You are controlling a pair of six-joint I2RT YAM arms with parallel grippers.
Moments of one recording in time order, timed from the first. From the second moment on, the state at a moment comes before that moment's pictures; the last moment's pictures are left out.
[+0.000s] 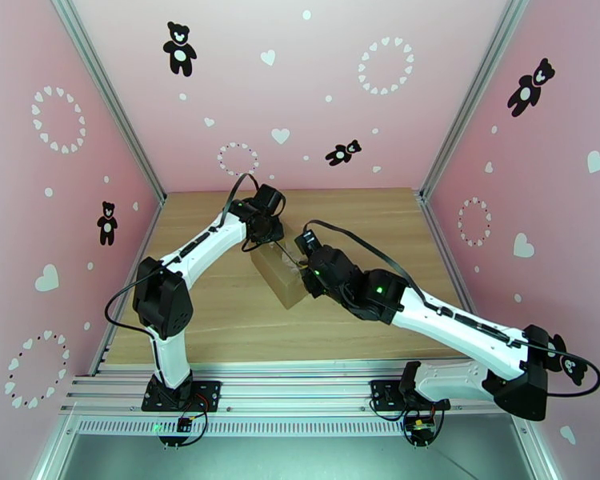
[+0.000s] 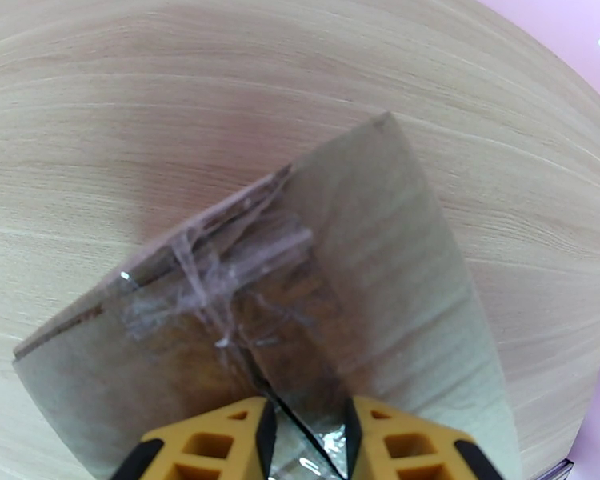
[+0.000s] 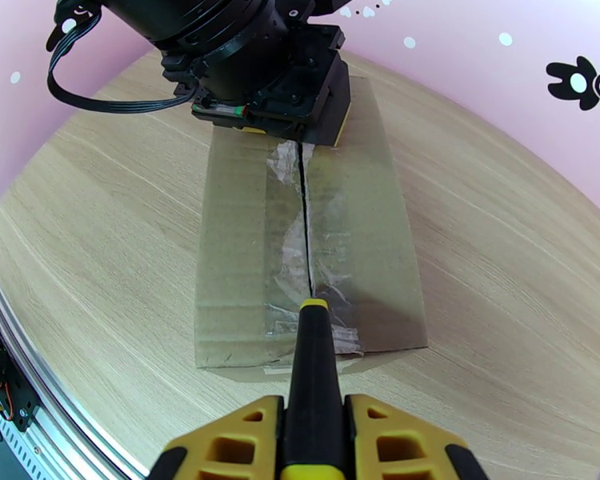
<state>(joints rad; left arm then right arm) -0.54 1.91 1.74 -0.90 -0.08 -0.64 1.04 1.24 1.18 -0.58 0.40 0.37</state>
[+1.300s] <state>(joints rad) -0.53 1.89 1.71 -0.87 -0.06 -0.66 1.10 1.21 1.17 -0.64 0.46 0.41</state>
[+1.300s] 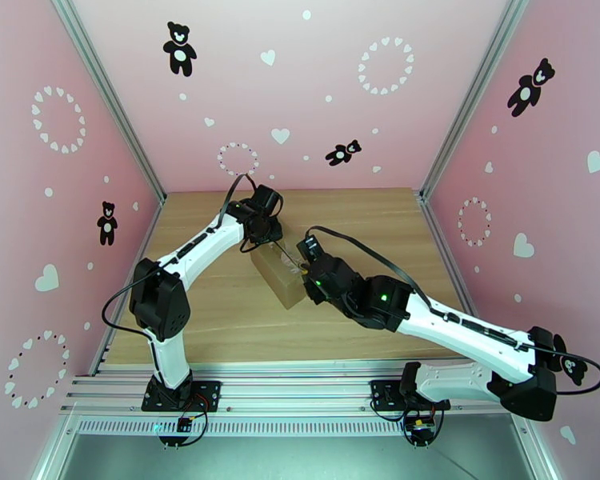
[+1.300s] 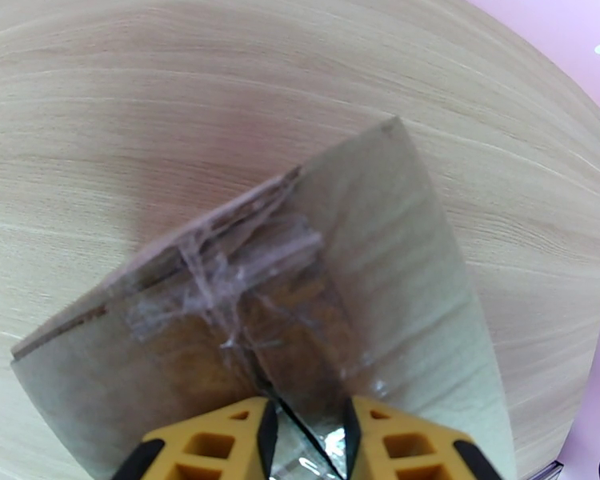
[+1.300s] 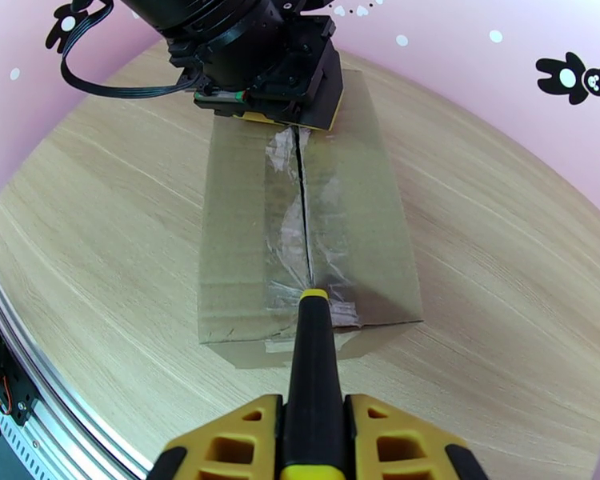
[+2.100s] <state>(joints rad) -0.50 1.88 1.69 -0.84 -0.07 -0.66 1.13 1.21 1.17 -0.79 0.48 0.41</state>
